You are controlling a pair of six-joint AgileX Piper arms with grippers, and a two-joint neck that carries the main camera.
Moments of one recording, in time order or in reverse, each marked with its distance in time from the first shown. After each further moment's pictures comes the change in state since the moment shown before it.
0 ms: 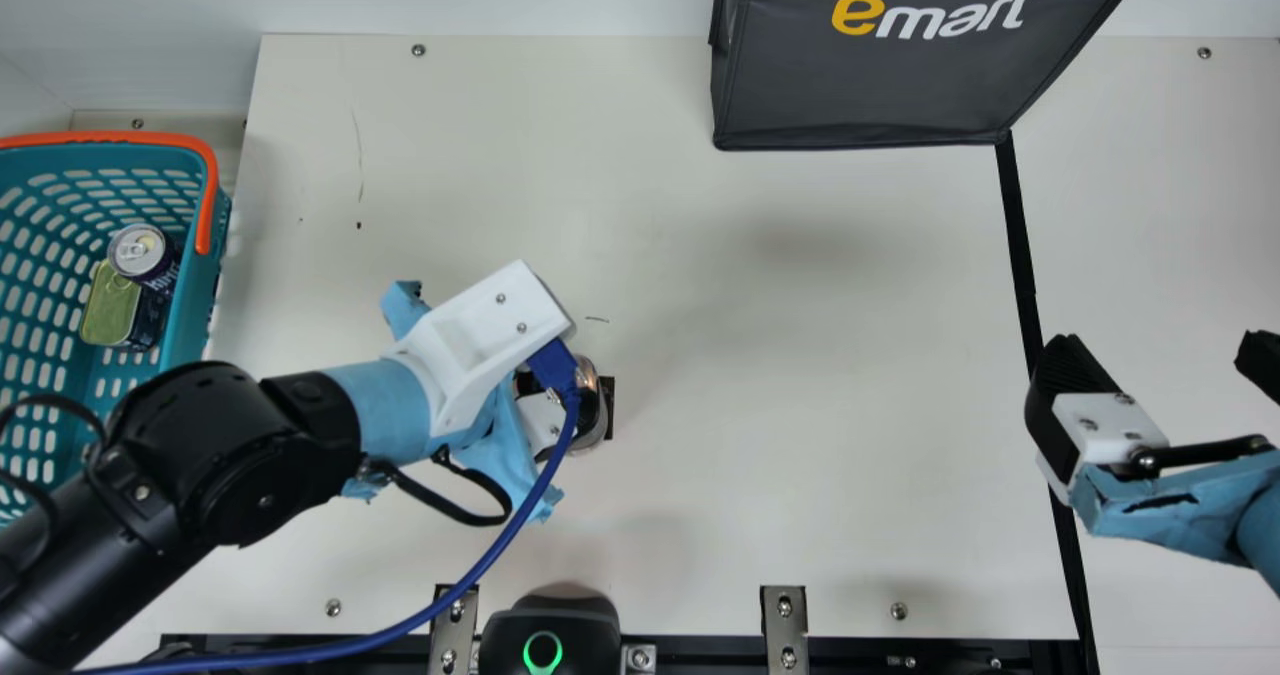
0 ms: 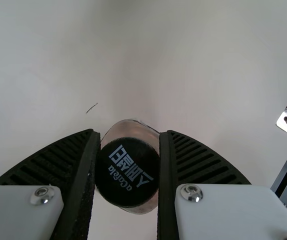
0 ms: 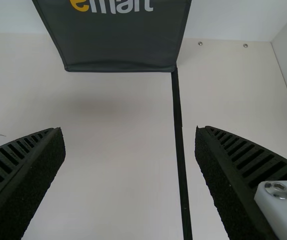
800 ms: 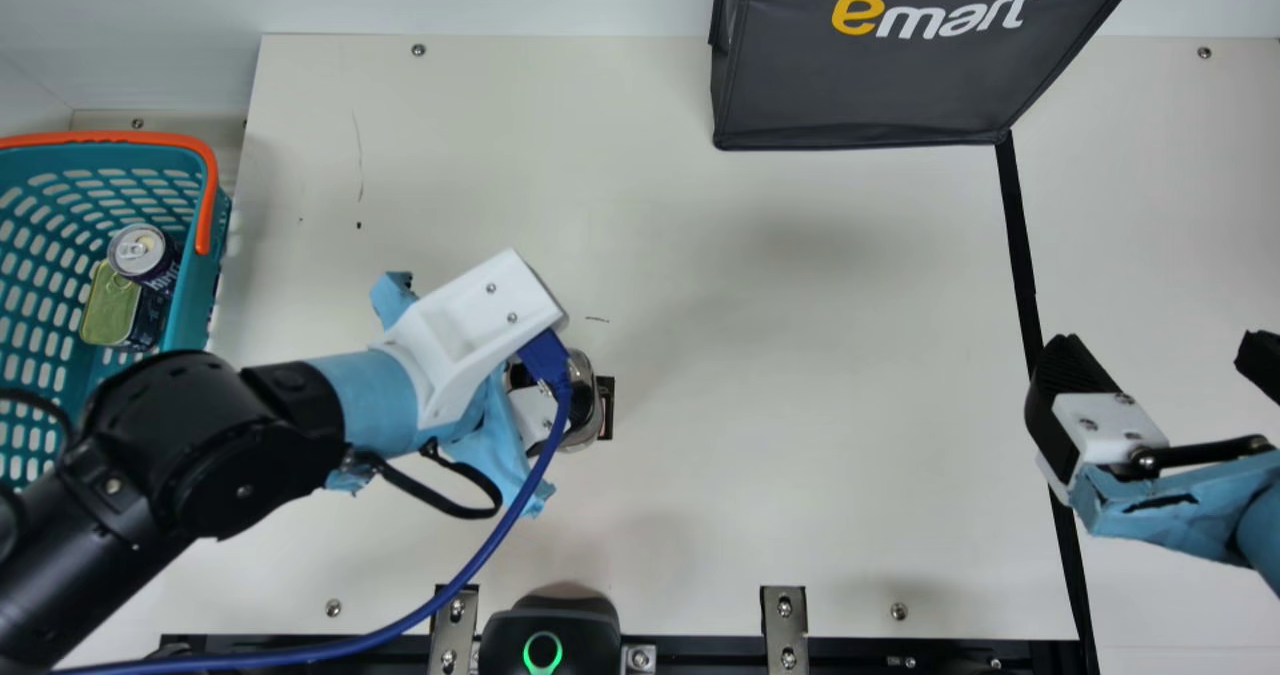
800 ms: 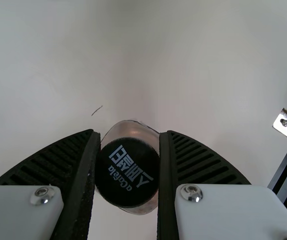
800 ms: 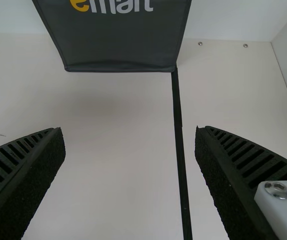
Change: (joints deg) left arm 1.6 -0.2 -3.6 -0.8 3.7 1.4; right arm 0.0 0.0 0.0 0.0 0.0 0.0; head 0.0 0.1
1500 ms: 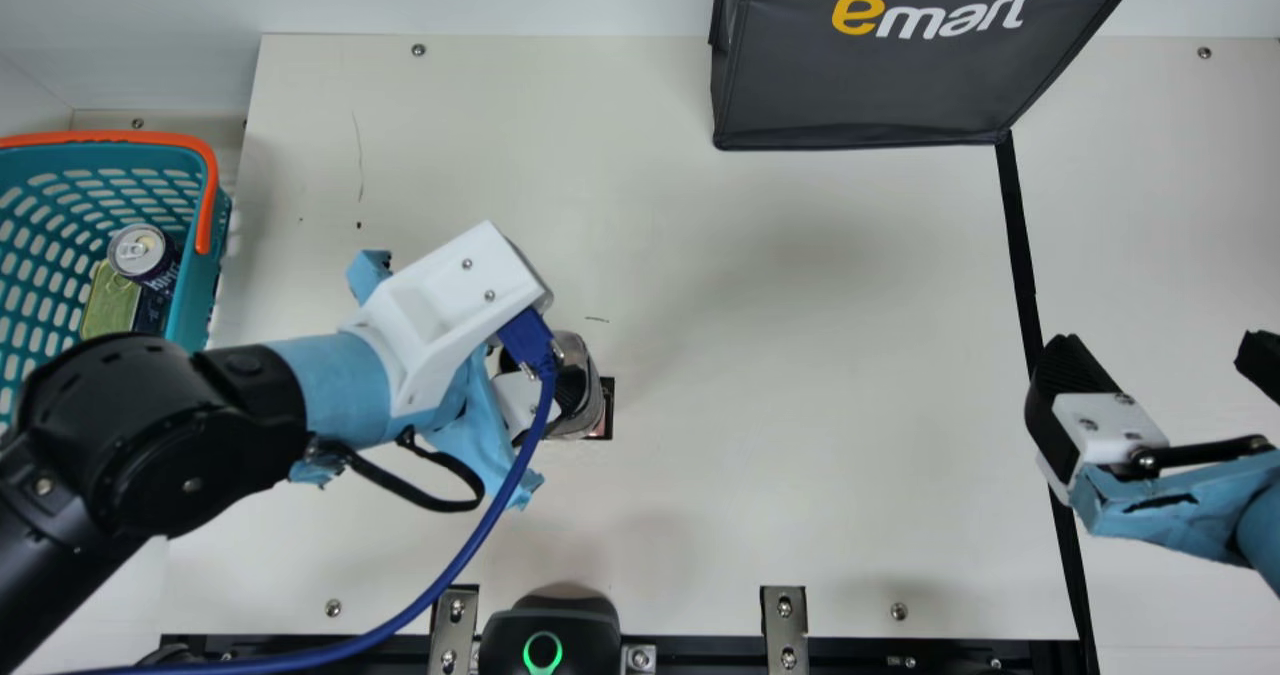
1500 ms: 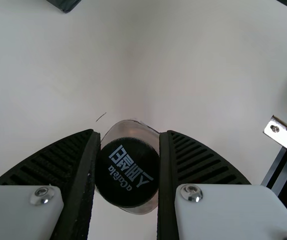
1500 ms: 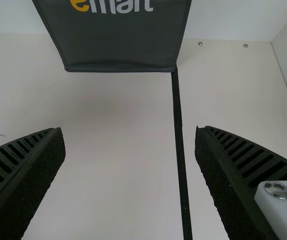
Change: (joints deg) left arm 0.7 -1.0 -3.7 -0.5 3.5 0.1; right arm 0.0 0.0 0.0 0.0 0.0 0.0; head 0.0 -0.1
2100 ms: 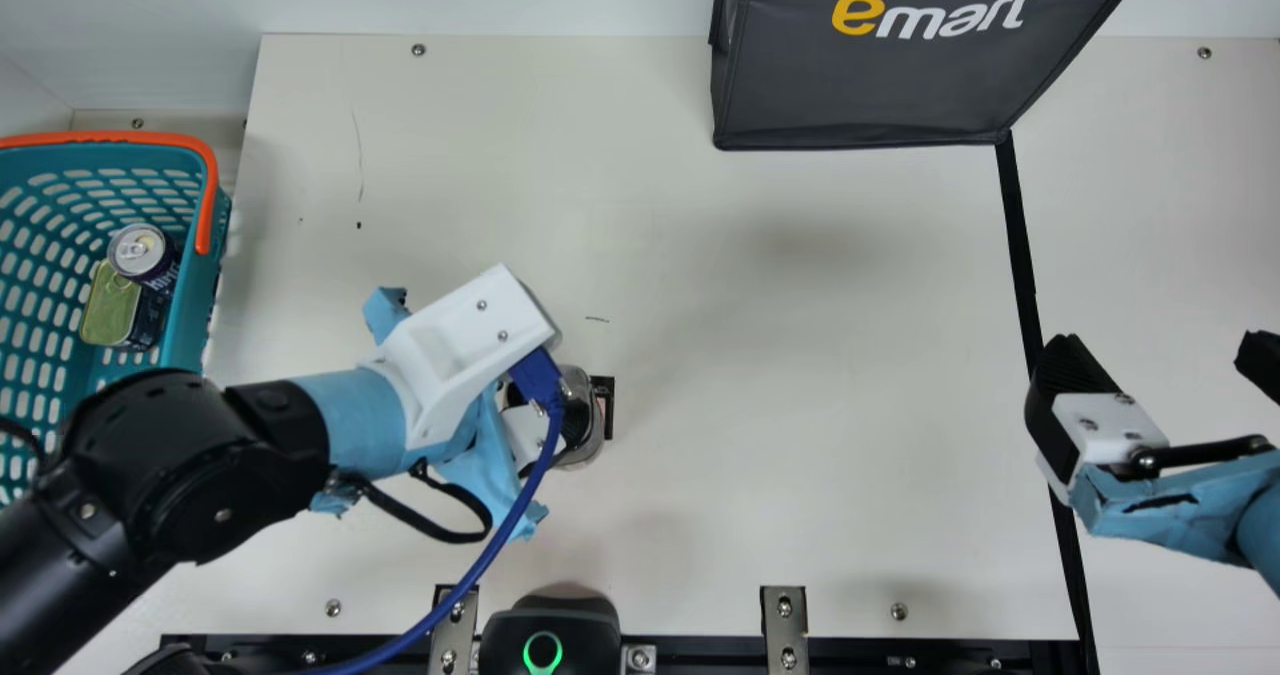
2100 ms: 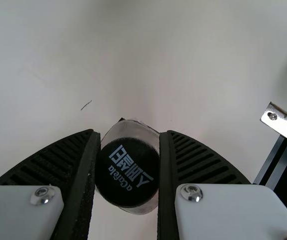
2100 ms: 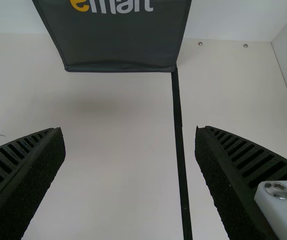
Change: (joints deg) left arm -1.9 -0.9 6.1 -0.5 -3.5 -0.7; right arm 0.0 0.0 0.0 0.0 0.0 0.0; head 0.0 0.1
